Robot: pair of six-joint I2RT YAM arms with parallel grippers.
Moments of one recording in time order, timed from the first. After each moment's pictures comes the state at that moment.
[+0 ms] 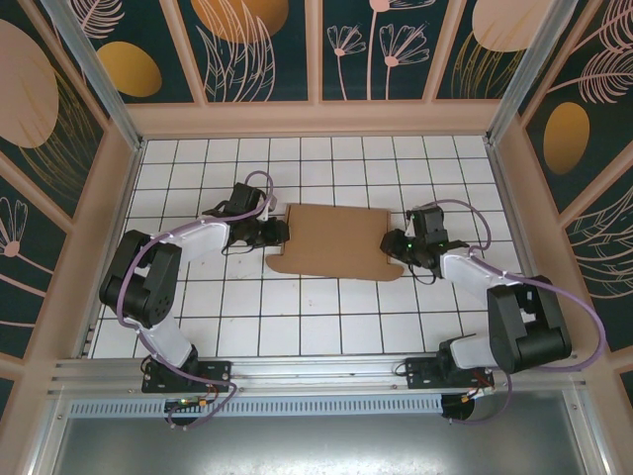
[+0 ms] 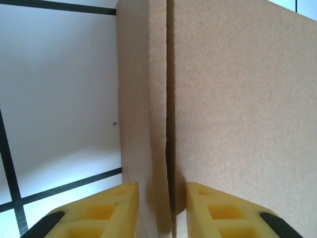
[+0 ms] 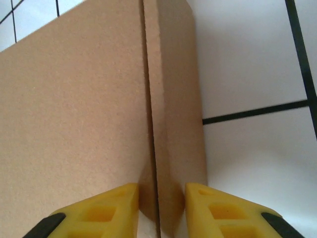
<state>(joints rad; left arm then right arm) -0.39 1.73 0.98 -0.25 0.39 -0.51 0.27 1.36 0.61 -0.13 -0.24 0.60</state>
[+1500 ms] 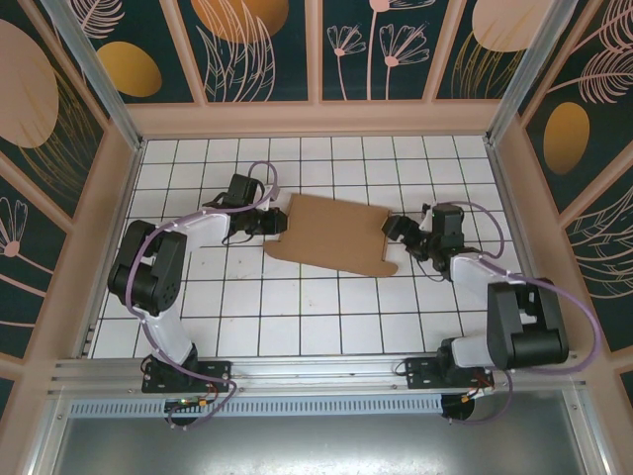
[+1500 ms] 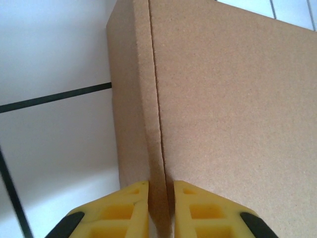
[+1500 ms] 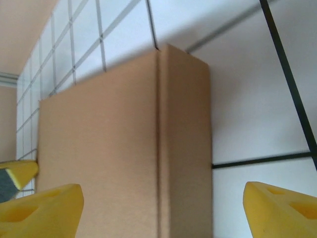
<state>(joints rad) -0.35 1.82 1.06 -0.17 0.45 -0.32 0.11 1.39 0.53 0.12 -0.47 0.71</state>
